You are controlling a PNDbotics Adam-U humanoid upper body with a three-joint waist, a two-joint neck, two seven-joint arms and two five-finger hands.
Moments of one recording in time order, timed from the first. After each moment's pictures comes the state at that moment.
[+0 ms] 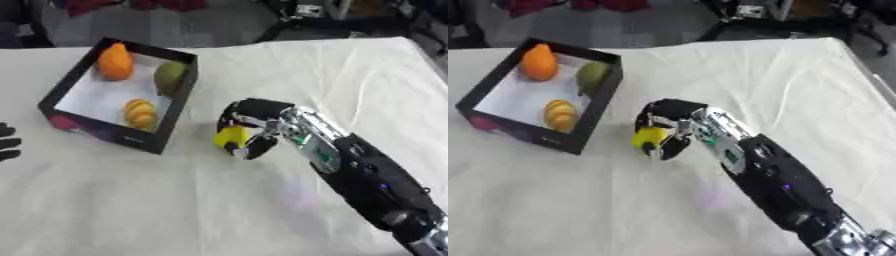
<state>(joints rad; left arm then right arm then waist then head) -0.15 0.18 0.05 -1.70 -0.12 -0.12 -0.14 -0.54 -0.38 0.38 -1.39 0.87 -0.14 0.38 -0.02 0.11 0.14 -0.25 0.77</state>
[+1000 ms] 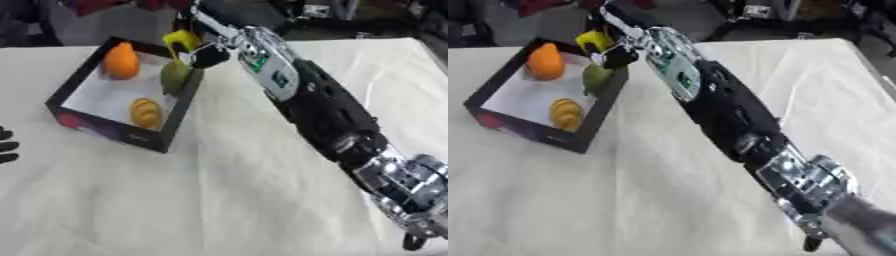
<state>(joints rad) -0.16 0.17 0.03 -1.70 -0.11 -0.13 -0.17 -0.99 -0.20 0.29 -1.04 0.62 -0.03 0.22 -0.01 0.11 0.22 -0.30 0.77</state>
